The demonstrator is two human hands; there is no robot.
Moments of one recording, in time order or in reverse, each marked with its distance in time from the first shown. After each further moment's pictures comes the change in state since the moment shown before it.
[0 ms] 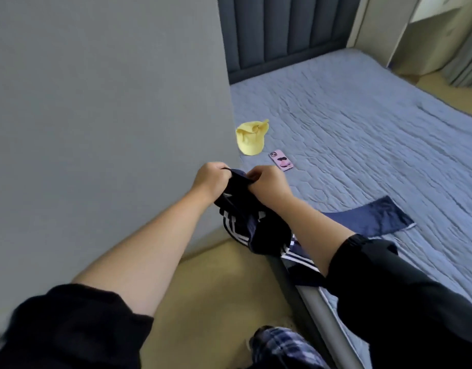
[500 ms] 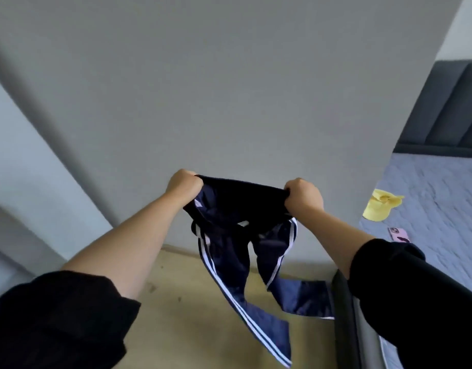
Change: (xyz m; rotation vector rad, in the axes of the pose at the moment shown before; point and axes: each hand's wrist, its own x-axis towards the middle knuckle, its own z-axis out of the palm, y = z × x) left_hand -0.266 -0.102 -0.272 0.140 0.708 -0.457; right_hand -0.116 -0.199 0.085 -0.427 -0.199 -0.533
